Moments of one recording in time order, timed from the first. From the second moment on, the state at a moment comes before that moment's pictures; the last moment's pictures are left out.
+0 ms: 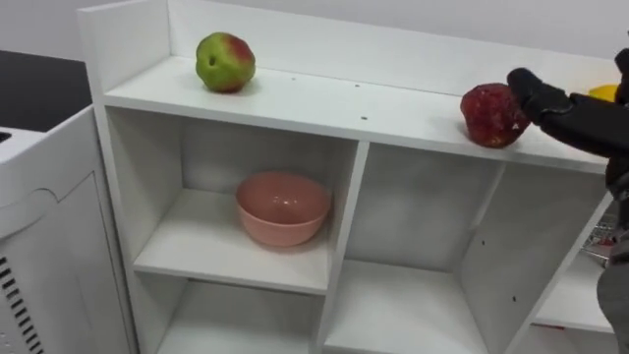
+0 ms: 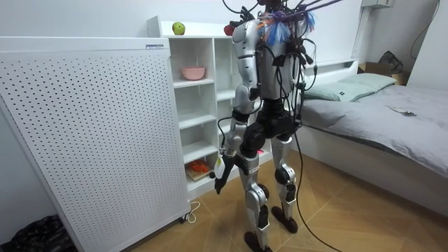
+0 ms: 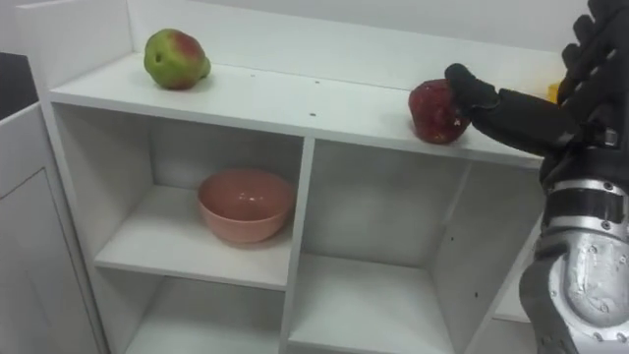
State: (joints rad) left arm 0.21 0.20 0.08 1.08 0.54 0.09 0.10; right arm -0.48 -0.40 -0.17 -0.05 0.32 -0.07 -0.32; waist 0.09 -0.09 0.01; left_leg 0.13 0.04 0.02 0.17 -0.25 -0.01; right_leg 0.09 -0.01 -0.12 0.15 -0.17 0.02
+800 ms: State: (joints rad) left arm 0.20 0.20 0.10 1.04 0.56 0.15 0.08; right arm -0.49 -0.40 -0.13 0.00 0.34 0.00 -0.15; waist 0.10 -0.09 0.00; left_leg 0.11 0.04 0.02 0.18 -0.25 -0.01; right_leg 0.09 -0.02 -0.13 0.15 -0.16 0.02
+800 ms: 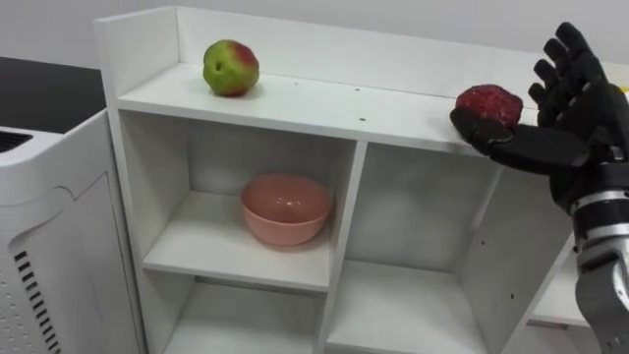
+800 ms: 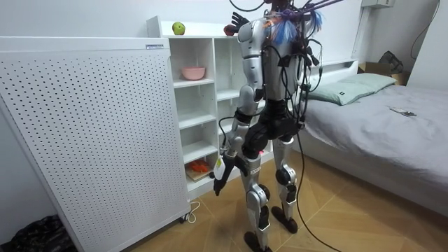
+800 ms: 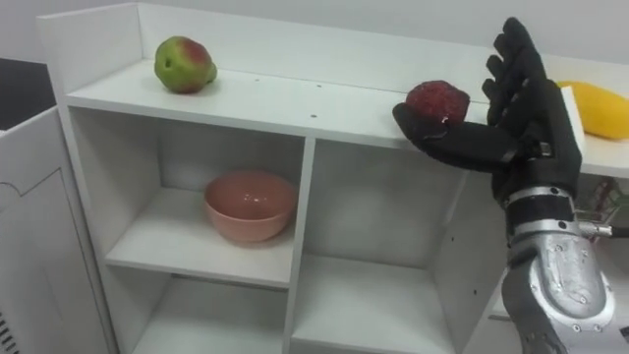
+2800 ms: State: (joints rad) left arm 0.21 0.23 0.07 1.01 0.50 0.25 0.09; right arm -0.48 -0.50 0.02 -0.01 0.70 0.10 0.12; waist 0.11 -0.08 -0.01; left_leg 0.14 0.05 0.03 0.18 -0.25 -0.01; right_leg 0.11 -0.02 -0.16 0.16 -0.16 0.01
